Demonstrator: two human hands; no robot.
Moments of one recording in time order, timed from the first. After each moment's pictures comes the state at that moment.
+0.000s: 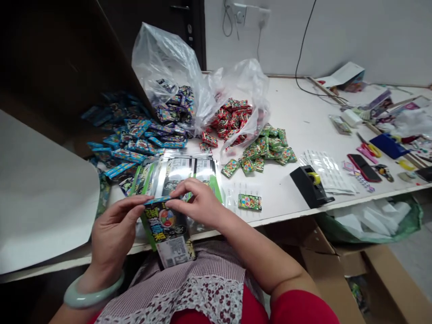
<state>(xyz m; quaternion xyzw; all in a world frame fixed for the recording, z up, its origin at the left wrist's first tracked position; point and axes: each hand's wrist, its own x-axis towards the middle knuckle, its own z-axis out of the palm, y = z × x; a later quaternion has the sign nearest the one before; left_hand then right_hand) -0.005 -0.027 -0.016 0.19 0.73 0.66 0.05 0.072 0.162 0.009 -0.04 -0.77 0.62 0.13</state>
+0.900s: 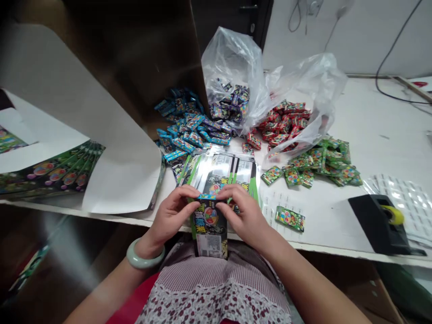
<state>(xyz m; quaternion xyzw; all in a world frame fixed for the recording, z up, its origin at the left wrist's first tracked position) 0.004 -0.042 -0.008 0.33 0.68 0.65 0.11 0.094 0.156 0.006 0.04 -0.84 0.51 0.18</state>
